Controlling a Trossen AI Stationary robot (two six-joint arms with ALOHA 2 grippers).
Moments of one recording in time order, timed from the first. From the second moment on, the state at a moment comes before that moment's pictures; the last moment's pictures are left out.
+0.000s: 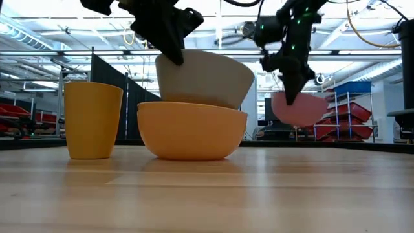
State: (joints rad) left arm -0.23 1.70 1.38 -0.77 -0.06 0.34; right arm -0.41 1.51 1.23 -1.07 0.10 0.24
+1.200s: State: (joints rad) left arm -0.25 1.60 1.43 -0.93 -0.10 0.16; right arm 0.03 1.43 1.26 -0.79 0.05 0.37
